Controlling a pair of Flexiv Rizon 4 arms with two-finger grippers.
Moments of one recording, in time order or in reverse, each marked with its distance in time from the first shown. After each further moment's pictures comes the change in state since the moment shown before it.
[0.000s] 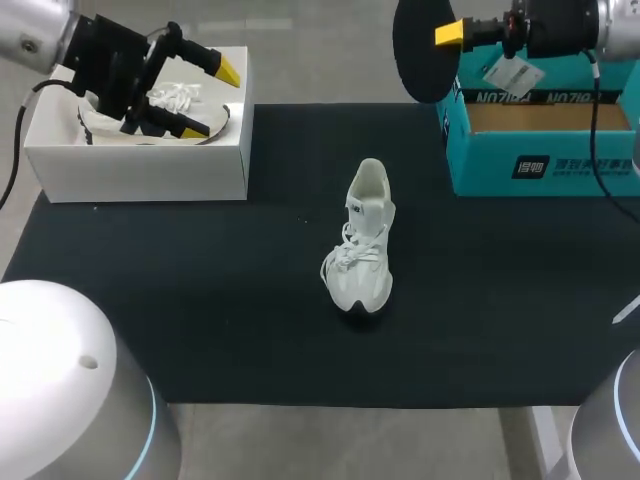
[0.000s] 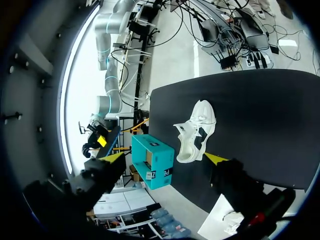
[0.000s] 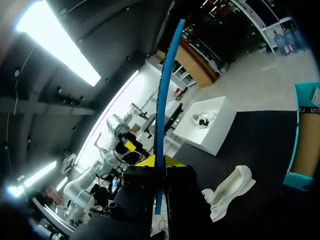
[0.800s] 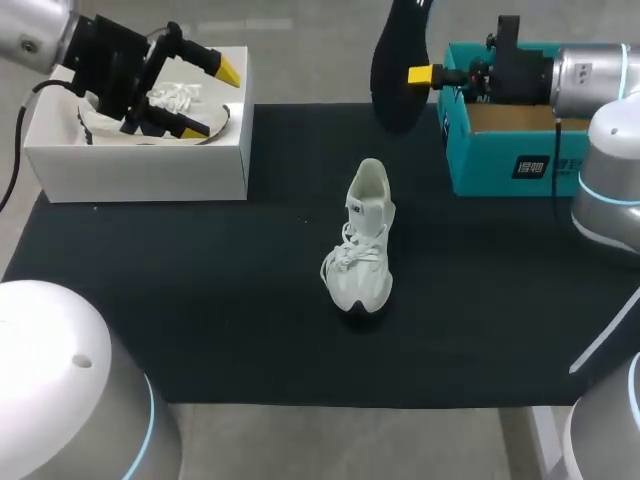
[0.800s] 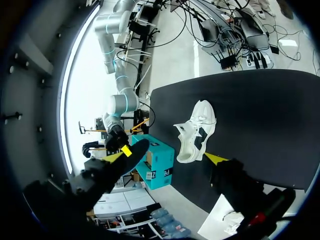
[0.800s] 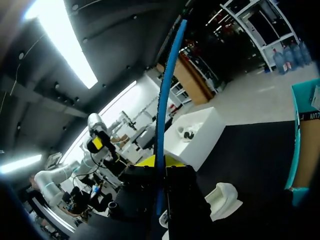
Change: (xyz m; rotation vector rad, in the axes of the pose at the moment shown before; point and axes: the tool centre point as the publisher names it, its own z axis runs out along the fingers) left arm 0.000 -0.001 0.000 -0.001 0.000 0.000; right arm -0.085 -0.024 0.046 -0.147 -0.072 -0.126
